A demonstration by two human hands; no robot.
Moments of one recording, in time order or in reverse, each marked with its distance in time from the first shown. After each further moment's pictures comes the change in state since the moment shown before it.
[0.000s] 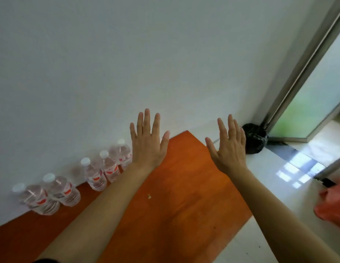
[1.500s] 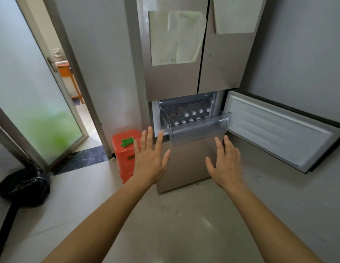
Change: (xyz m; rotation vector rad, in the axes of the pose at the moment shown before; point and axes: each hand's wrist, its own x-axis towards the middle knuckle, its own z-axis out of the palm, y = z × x) left_hand -0.274 0.971 0.175 -0.411 -0.365 1.214; right_hand -0.497 0.723 -0.395 -0.529 0.208 1.224
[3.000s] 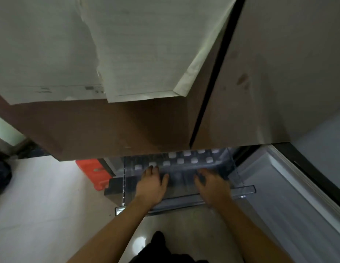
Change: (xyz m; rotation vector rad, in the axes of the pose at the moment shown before) left_hand 0.403 0.058 0.324 -0.310 -0.522 -0.433; right_hand 0.449 0.153 0.273 0.160 -0.596 -0.040
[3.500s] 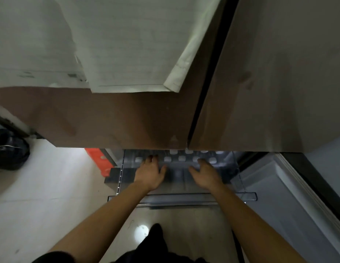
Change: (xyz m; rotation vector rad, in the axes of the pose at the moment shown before) left_hand 0.027 0.012 -0.005 0.024 -0.016 -0.074; right_hand 0.063 -0.007 -0.001 0.193 -0.305 0.113
